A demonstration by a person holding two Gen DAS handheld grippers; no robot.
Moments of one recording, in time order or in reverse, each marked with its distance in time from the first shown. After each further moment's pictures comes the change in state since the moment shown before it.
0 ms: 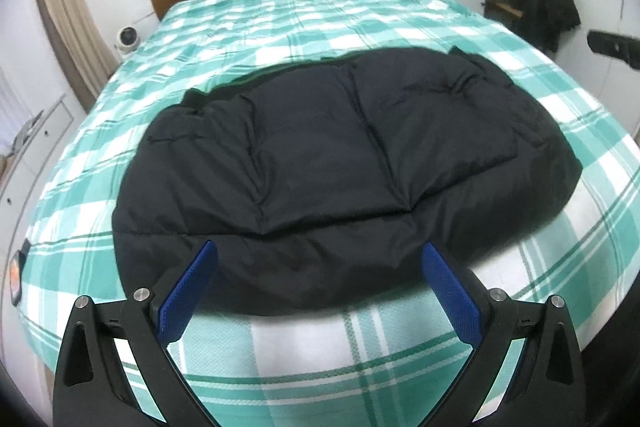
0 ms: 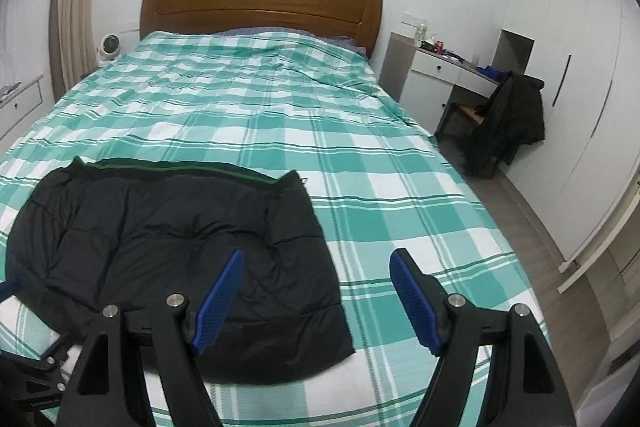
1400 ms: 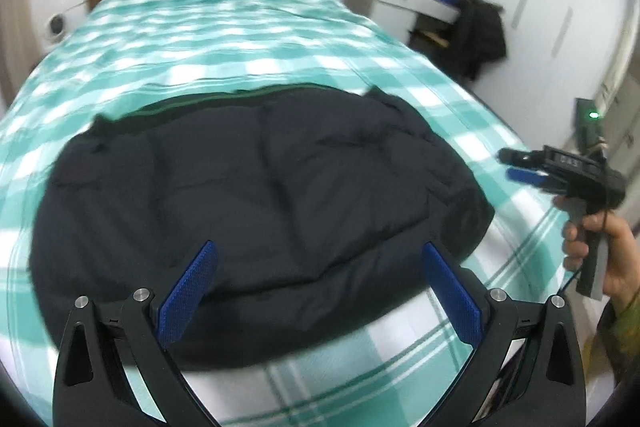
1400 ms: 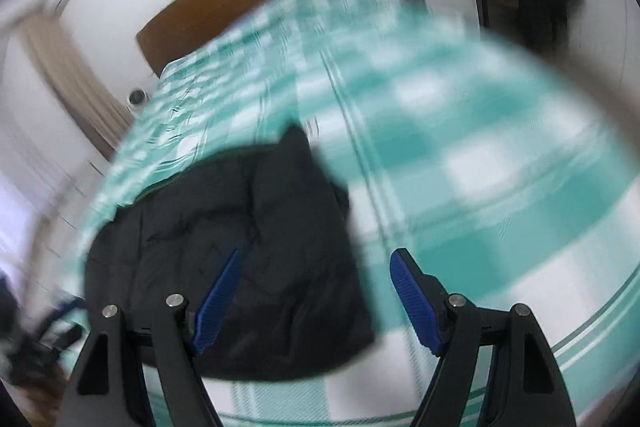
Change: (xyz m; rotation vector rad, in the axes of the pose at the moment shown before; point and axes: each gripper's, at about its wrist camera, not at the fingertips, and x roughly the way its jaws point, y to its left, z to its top) left arm 0.015 -0.012 0.045 0.009 -0.024 -0.385; right arm 0.129 -0.121 -0.072 0.492 0.263 0.521
